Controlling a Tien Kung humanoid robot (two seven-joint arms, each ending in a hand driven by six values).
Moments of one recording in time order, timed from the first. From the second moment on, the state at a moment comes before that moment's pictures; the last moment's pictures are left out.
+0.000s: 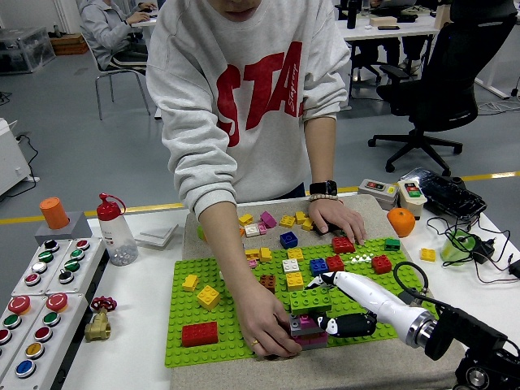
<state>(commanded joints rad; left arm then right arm) -0.23 0.04 -1.18 -0.24 1.18 0.16 0.49 0.60 -0.50 0.61 1.42 -1.48 -0.14 0.03</state>
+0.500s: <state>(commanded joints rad) -0.23 0.04 -1.18 -0.24 1.18 0.16 0.49 0.60 -0.51 0.62 1.46 -1.46 -0.13 0.03</state>
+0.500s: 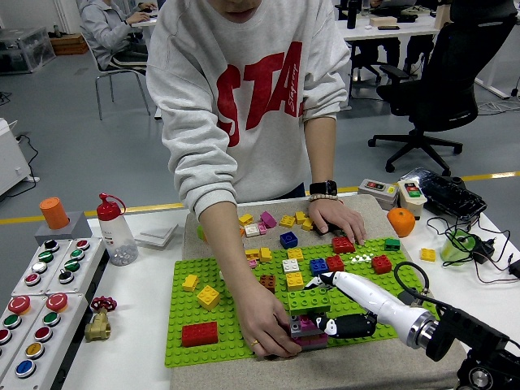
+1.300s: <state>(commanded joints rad) -0.23 0.04 -1.18 -0.24 1.18 0.16 0.49 0.61 -0.50 0.61 1.41 -1.46 -0.15 0.04</state>
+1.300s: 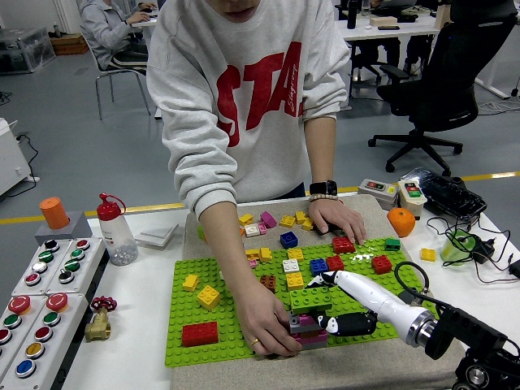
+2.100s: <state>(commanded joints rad) -0.23 0.04 -1.18 -0.24 1.19 0.16 0.49 0.60 -0.49 0.61 1.41 -1.46 -0.14 0.04</state>
